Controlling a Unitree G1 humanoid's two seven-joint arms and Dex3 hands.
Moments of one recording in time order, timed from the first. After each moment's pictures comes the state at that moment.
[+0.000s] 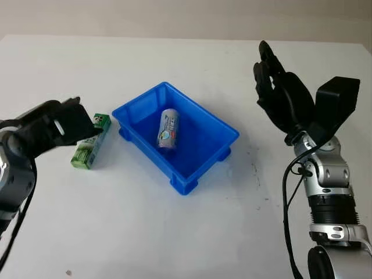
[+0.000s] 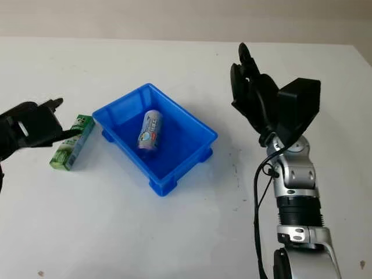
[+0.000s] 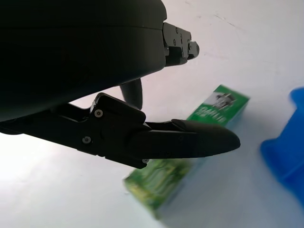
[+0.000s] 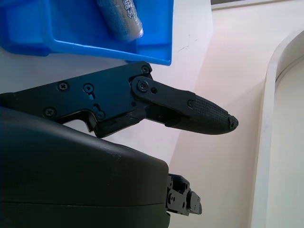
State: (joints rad) left arm -0.39 0.90 -0.15 -0.12 0.55 0.64 -0.52; right arm -0.58 -0.33 -0.14 0.24 0.18 0.20 0.30
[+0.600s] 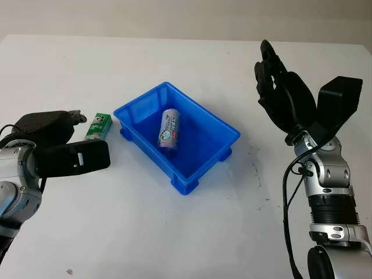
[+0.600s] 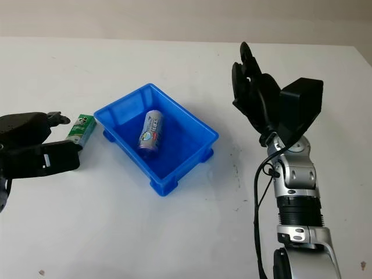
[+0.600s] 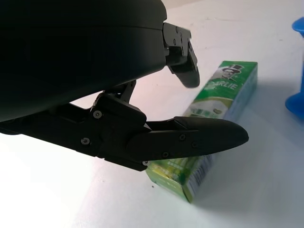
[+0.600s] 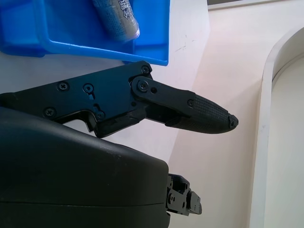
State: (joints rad) left arm -0.35 0.87 -0.22 -0.17 0.81 0.60 -0.55; right arm -0.58 -0.33 -0.15 0.24 0.19 0.19 0.29
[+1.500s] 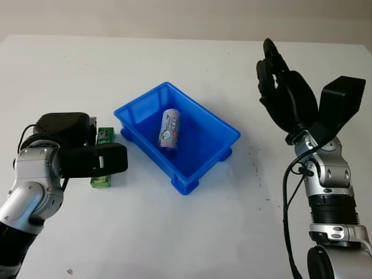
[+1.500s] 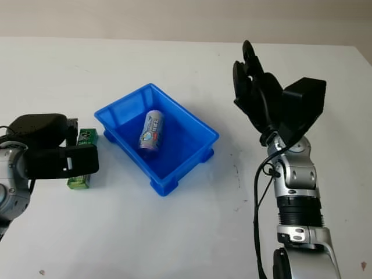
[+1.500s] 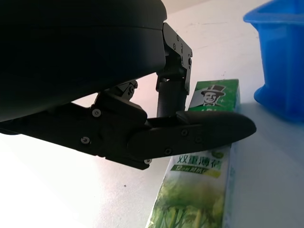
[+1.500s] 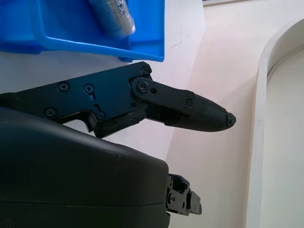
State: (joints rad) left arm -0.40 0.75 -0.29 -0.12 1.05 0.58 -0.58; right arm -0.58 -0.32 -0.16 0.24 0.20 0.19 0.27
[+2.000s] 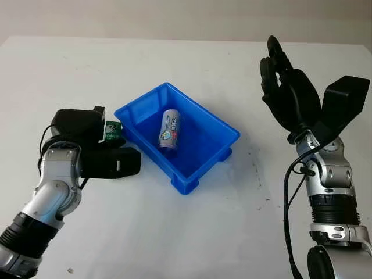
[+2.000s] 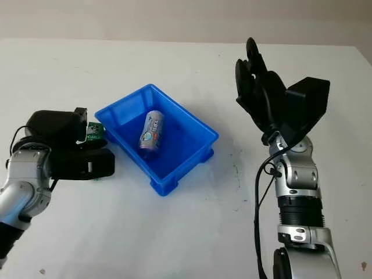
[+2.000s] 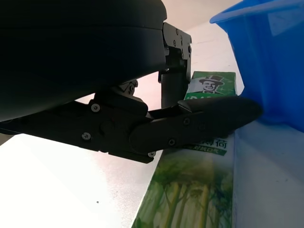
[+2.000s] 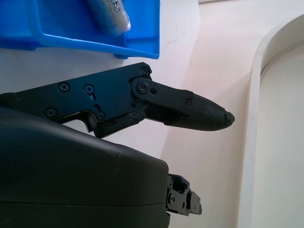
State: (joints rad) left arm -0.44 0.65 -0.34 0.00 1.18 0.50 -0.45; right arm -0.58 -0.32 -0.17 0.24 0.20 0.17 0.27
